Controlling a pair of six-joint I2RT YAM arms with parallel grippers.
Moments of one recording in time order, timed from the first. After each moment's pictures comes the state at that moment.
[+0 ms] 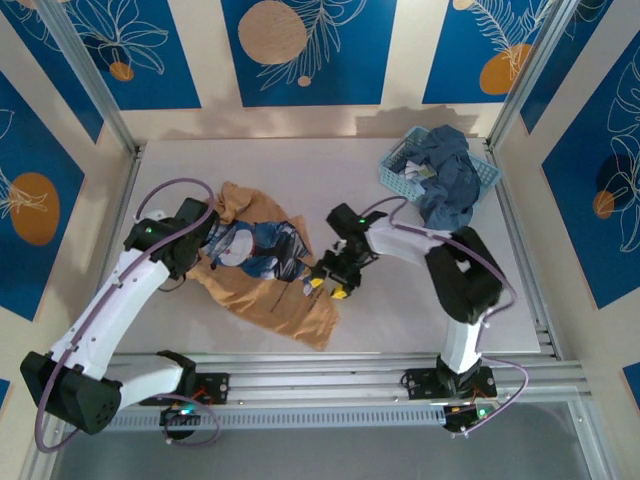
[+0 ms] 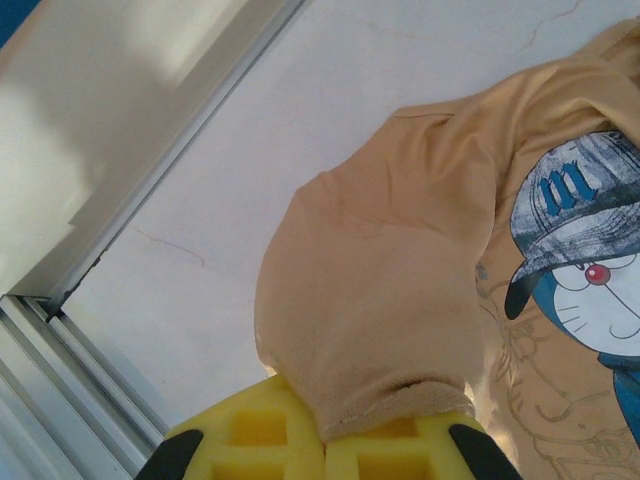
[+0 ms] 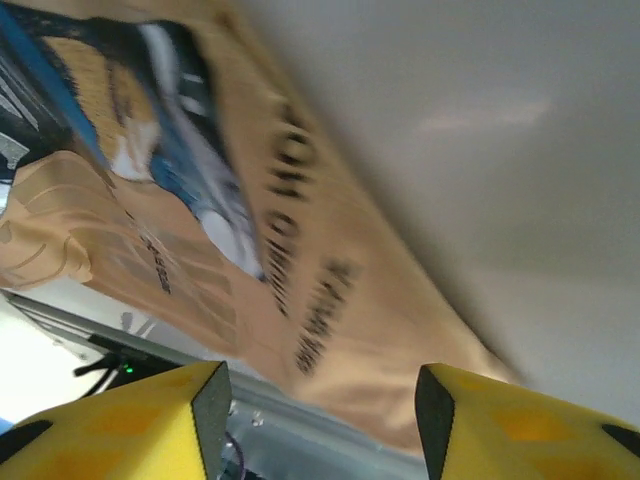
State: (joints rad) left arm -0.39 1.14 1.17 -1.36 -0.66 -0.94; right arm 0.66 1.87 1.21 -0.78 -0.56 0.96
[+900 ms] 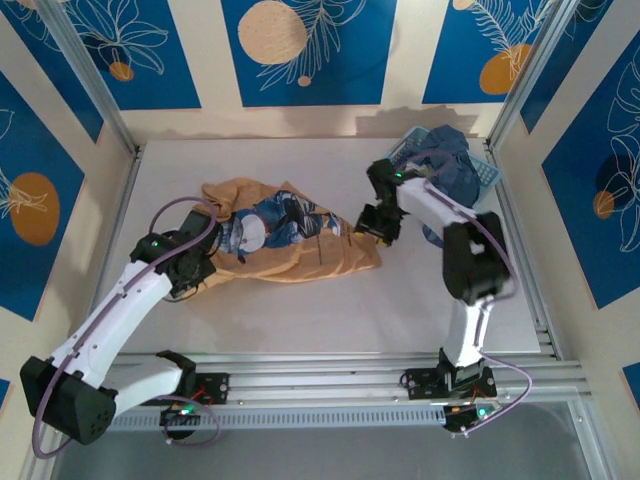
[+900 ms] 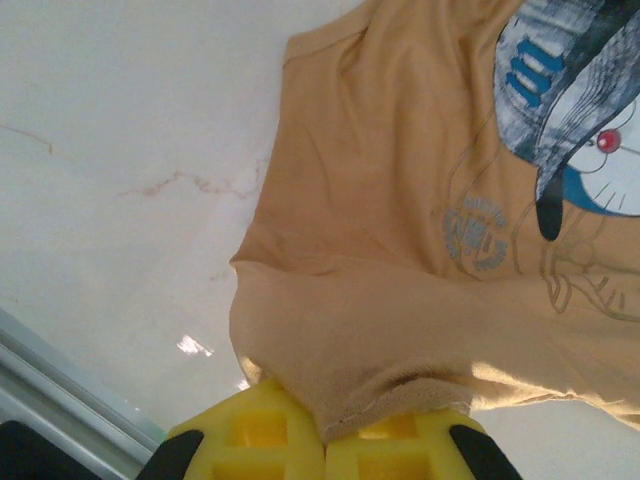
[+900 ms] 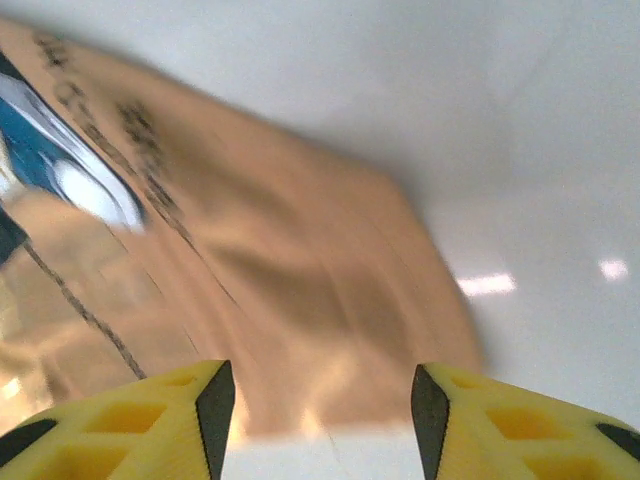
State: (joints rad) left arm -0.42 1.08 1.02 -1.24 -0.39 -1.00; right arm 0.33 1.86 1.41 -0.97 -0.19 0.72
